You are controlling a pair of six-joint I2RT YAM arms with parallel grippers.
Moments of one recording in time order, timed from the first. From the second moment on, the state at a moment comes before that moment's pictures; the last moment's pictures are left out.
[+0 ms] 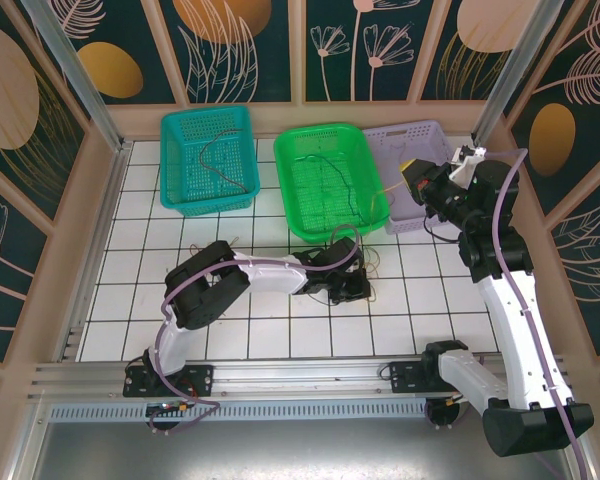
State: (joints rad) left arm -1.06 2.08 1.26 -0.02 0.35 -1.14; right arm 0.13 0.94 1.11 -0.37 -0.47 1.13
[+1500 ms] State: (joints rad) left arm -0.75 0.87 0.79 -1.02 -0.49 -1.35; right arm -0.32 1.88 2.44 -0.30 -0.39 1.05
